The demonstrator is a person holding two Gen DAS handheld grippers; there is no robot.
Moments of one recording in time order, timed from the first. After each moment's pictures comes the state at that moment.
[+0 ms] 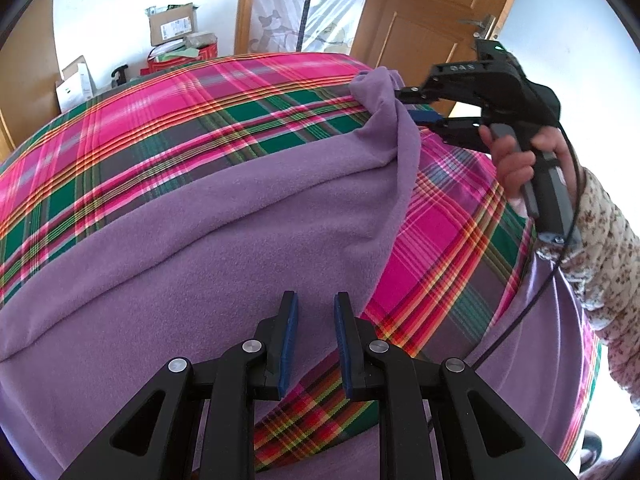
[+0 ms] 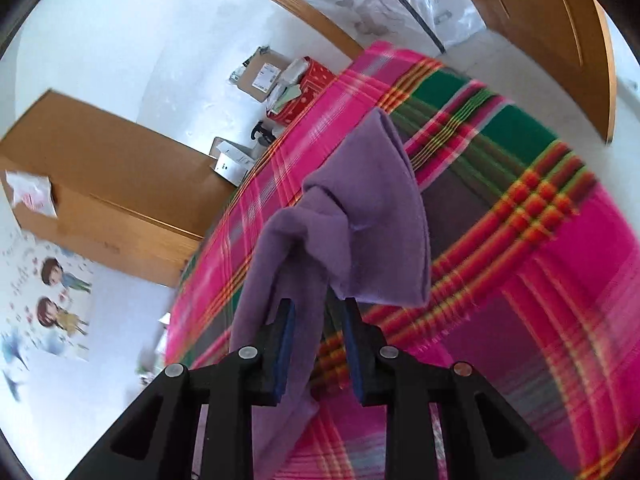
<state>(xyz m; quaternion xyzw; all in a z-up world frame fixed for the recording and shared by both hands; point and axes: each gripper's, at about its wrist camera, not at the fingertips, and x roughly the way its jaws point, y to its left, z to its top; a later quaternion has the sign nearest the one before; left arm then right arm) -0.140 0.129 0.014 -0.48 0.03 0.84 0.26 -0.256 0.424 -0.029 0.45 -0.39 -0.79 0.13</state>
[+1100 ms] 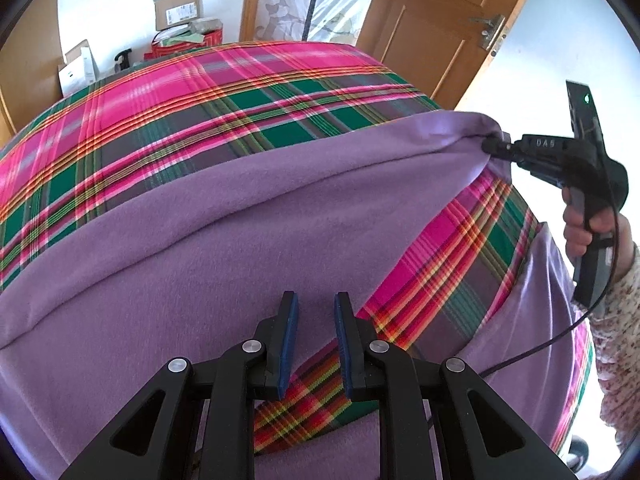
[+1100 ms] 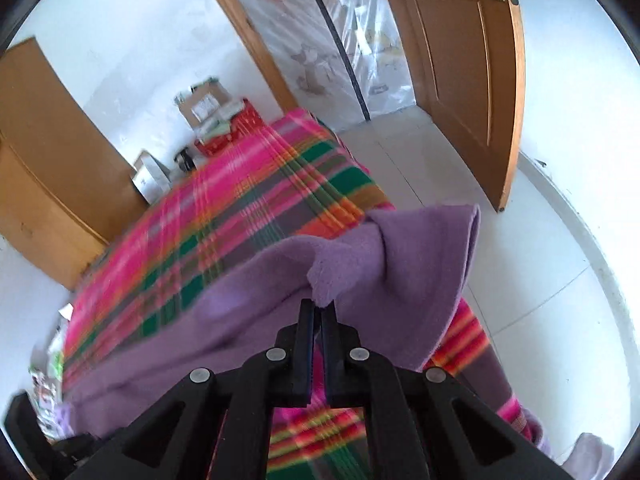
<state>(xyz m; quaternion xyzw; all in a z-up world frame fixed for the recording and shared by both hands) -0.141 0.125 0.015 -0.50 0.02 0.83 0.25 -0.148 0.442 0.020 0.43 -0.23 -0.87 -0.05</state>
